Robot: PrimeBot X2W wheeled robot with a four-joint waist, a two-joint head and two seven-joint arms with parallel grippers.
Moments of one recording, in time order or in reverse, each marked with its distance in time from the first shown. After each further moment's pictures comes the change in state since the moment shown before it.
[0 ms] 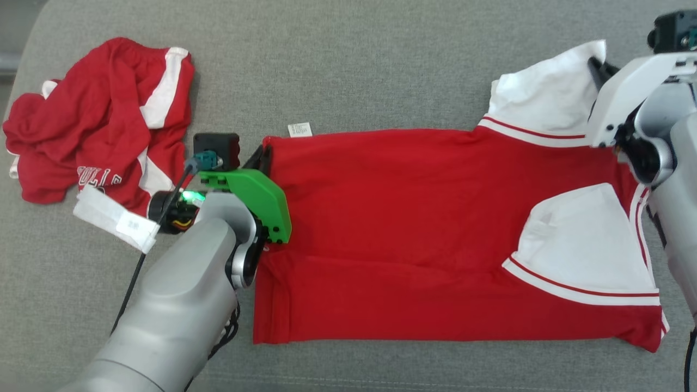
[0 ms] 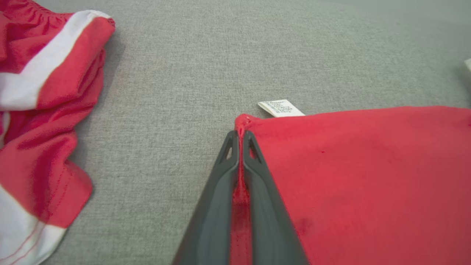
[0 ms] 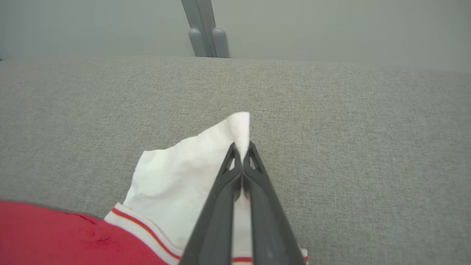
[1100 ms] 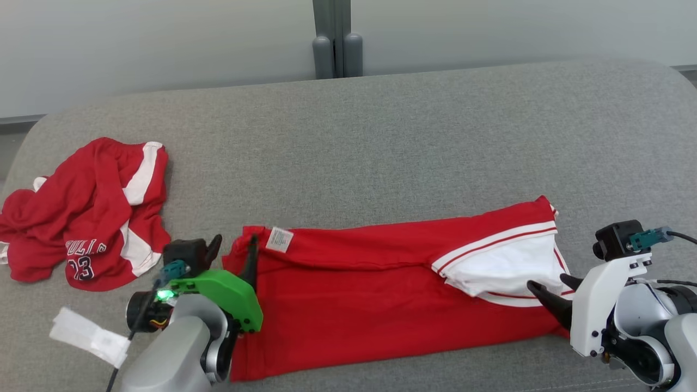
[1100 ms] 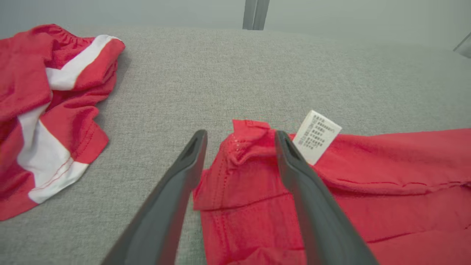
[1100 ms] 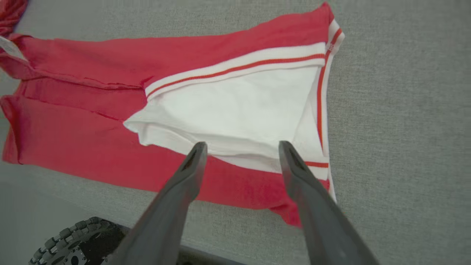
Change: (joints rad) left arm 0.292 0.062 0.054 0.005 0.033 -0.049 -0.195; right arm 0.793 -0.032 -0.067 -0.706 0.136 0.000 0.401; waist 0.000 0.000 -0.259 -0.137
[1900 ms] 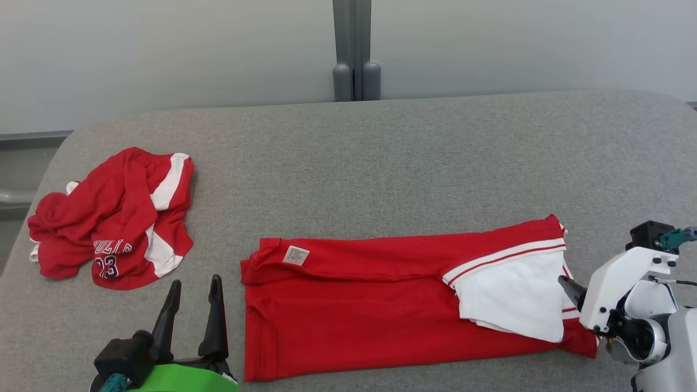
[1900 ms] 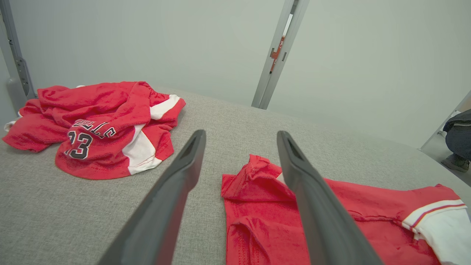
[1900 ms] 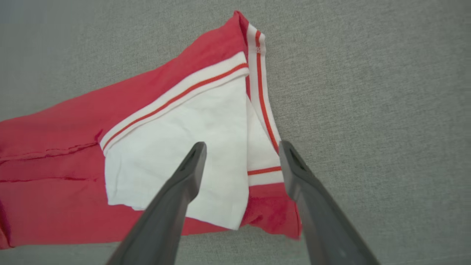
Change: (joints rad) left arm 0.577 -0.154 0.673 -0.651 0.453 -0.197 -0.003; right arm -0.078 0.280 -0.377 0.181 -0.267 0.000 0.094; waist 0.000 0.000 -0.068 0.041
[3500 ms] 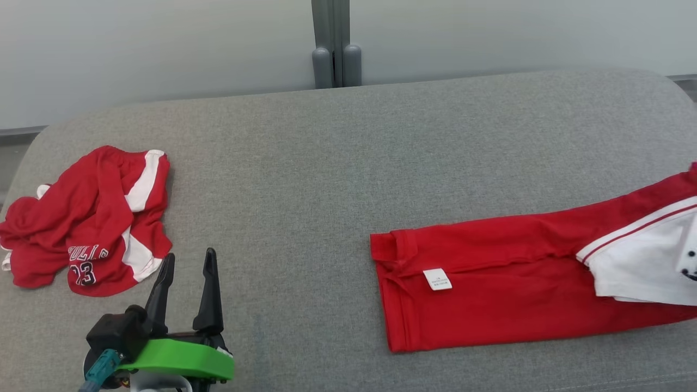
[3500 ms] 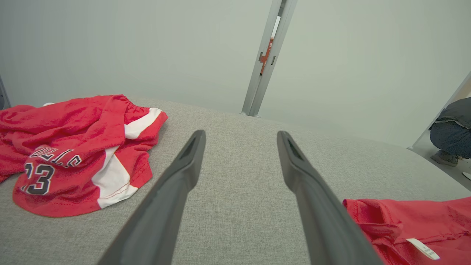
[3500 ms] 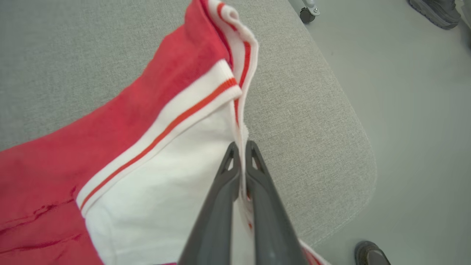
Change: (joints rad) left arm -0.081 -0.004 0.023 0.021 0.017 -0.021 0.000; right arm -0.259 -0.179 -0.191 0.297 -0.367 0.001 -0.131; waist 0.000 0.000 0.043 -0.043
